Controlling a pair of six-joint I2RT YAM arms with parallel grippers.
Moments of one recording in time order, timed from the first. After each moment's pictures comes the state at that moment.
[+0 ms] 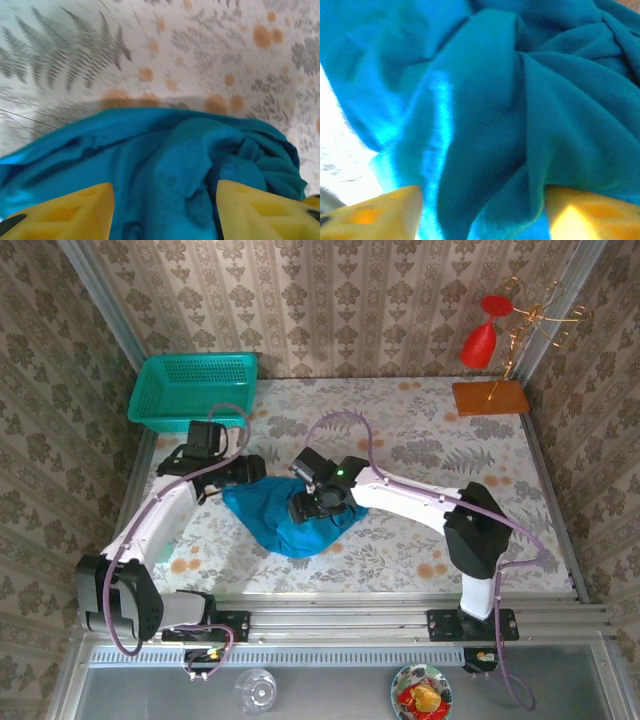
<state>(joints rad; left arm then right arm) -0.26 1.30 1.00 -0.63 0.33 -0.27 0.89 1.87 1.49 -0.80 -0.01 0.60</state>
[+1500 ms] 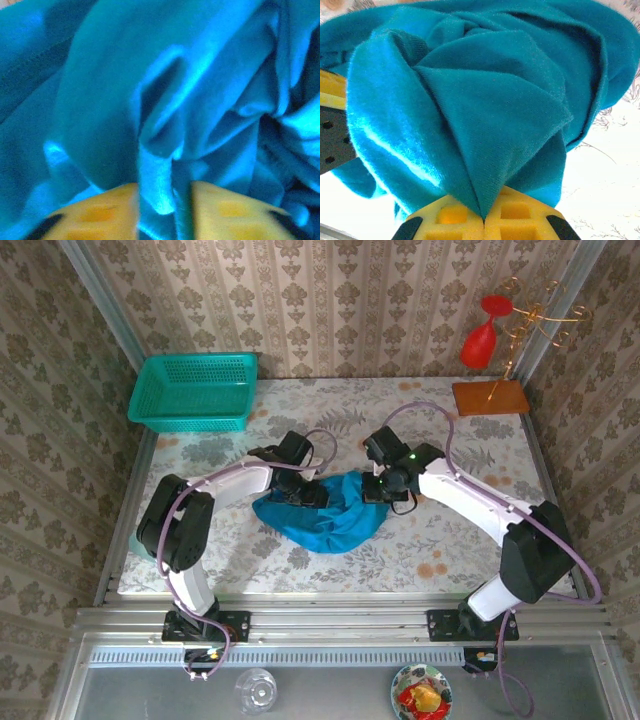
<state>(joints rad) -0.64 1.77 1.17 -0.60 0.43 -0.30 0.57 1.54 1.22 -0.85 -0.07 0.55</state>
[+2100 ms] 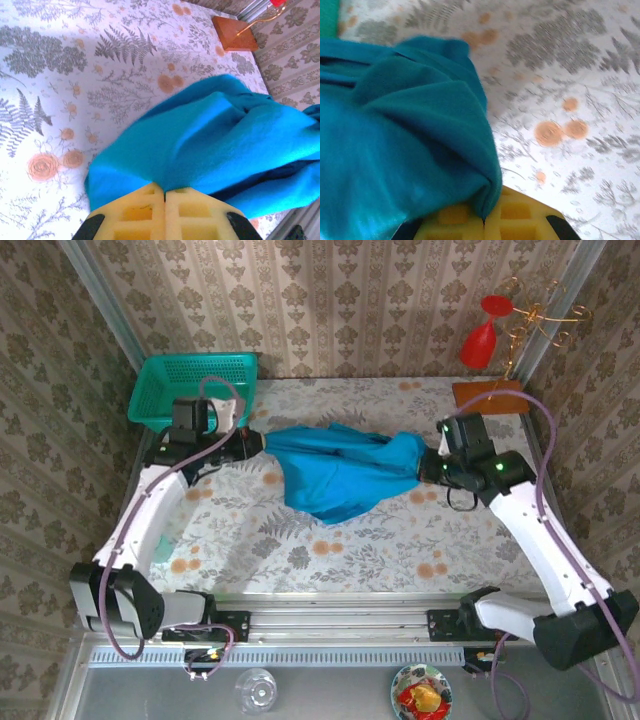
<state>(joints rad) -0.21 1.29 1.16 -0.60 0.60 -0.29 0.27 1.15 1.17 -0.94 -0.02 0.48</state>
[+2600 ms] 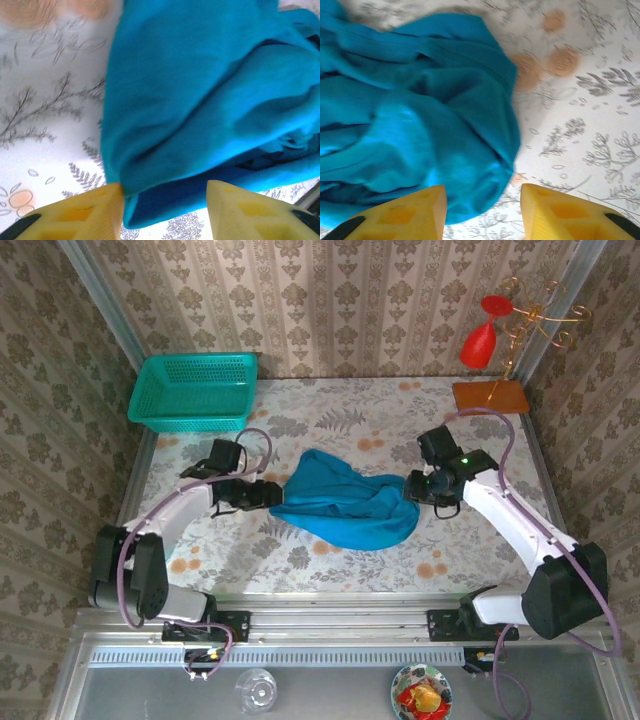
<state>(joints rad) -0.31 1.39 0.88 -0.57 0.52 -0.26 0.34 1.31 1.08 -0.94 0.00 0.50</state>
